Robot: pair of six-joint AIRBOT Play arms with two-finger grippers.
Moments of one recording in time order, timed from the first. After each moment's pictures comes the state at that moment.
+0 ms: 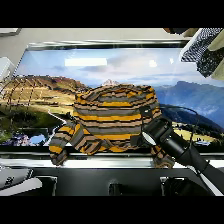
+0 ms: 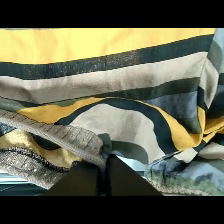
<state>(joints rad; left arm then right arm) 0.78 -1.37 1.32 1.29 -1.32 -1.35 0.73 -1.04 0.90 -1.70 1.39 2.26</state>
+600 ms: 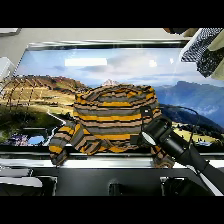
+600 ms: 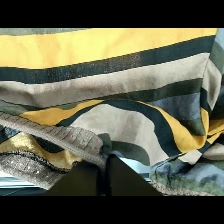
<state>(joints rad) 0.77 -1.70 1.42 1.31 -1.30 -1.01 0.73 -1.04 0.90 -1.70 1.38 2.29</state>
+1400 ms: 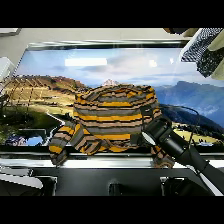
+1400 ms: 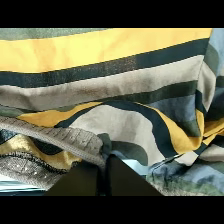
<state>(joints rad) 0.68 -1.78 1.42 1.32 -1.26 -0.89 0.73 -1.05 0.90 -1.71 1.38 2.30</state>
